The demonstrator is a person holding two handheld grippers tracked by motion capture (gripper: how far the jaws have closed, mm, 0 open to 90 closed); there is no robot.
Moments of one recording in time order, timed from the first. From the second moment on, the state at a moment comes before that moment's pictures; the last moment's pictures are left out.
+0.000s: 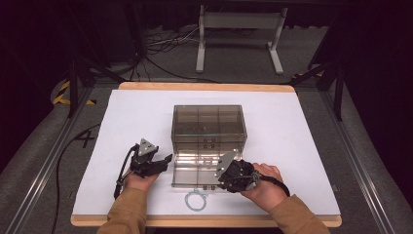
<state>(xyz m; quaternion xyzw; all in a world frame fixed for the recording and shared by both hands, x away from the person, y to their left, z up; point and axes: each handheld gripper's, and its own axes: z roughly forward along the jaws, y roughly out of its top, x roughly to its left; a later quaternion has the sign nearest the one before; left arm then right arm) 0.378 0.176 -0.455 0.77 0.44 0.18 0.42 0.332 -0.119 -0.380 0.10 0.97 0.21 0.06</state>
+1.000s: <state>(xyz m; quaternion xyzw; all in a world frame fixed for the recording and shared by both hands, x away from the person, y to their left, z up) 0.377 0.176 -0.455 0.78 0.44 0.18 0.41 0.318 -0.081 -0.397 0.08 0.97 0.24 0.04</state>
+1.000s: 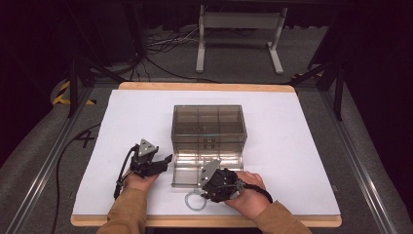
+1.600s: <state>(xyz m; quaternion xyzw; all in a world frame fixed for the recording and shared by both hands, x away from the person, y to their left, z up) 0.377 0.176 -0.455 0.78 0.44 0.18 0.41 0.315 -0.058 -0.412 0.07 0.97 0.22 0.05</state>
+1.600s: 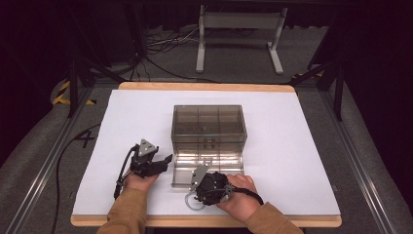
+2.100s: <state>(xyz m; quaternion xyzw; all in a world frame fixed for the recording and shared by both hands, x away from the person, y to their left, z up) 0.377 0.176 -0.455 0.78 0.44 0.18 0.41 0.315 -0.050 -0.421 0.08 0.97 0.20 0.06</state>
